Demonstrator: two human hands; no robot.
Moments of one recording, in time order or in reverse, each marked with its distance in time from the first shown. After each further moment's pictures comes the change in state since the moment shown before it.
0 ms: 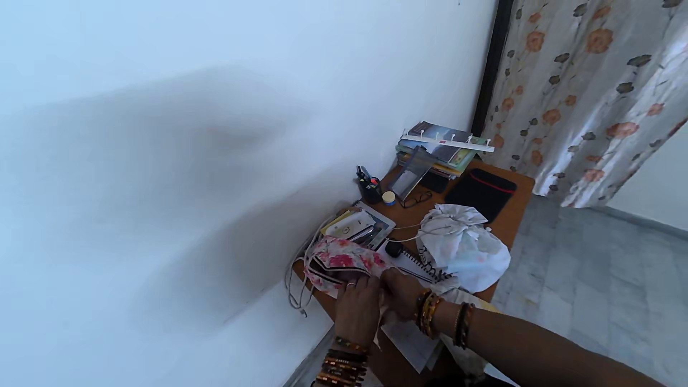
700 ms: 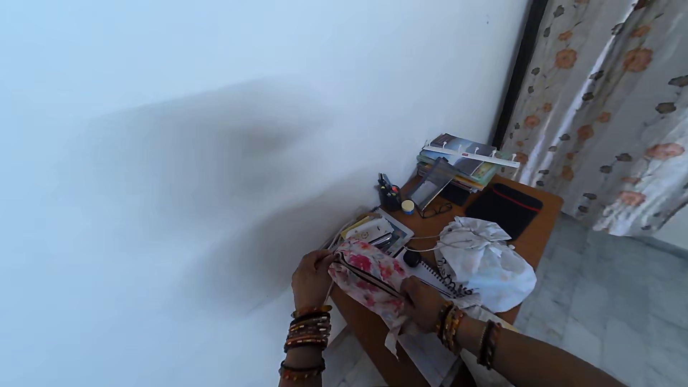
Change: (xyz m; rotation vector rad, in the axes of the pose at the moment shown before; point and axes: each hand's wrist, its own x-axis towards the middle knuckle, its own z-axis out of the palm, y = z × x) left_hand 0.032 -0.116 -0.038 -0.685 0.292 -0.594; right_hand 0.001 -0.002 0.001 -0.046 -0.021 0.029
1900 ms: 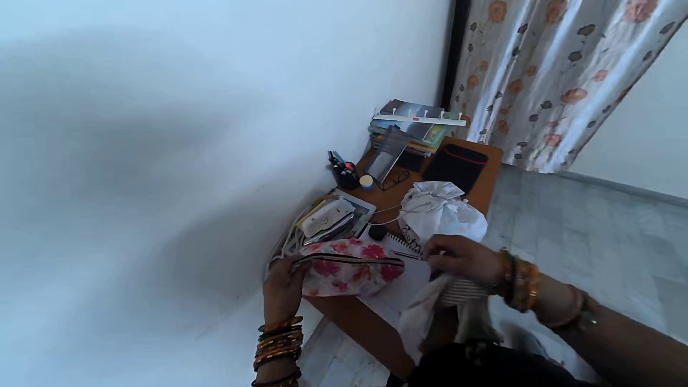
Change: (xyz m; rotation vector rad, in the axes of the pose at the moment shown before) left_hand -0.004 -0.053 0.036 -0.031 -0.127 0.441; right_hand -0.131 0.039 -0.076 0.468 0.212 -0.116
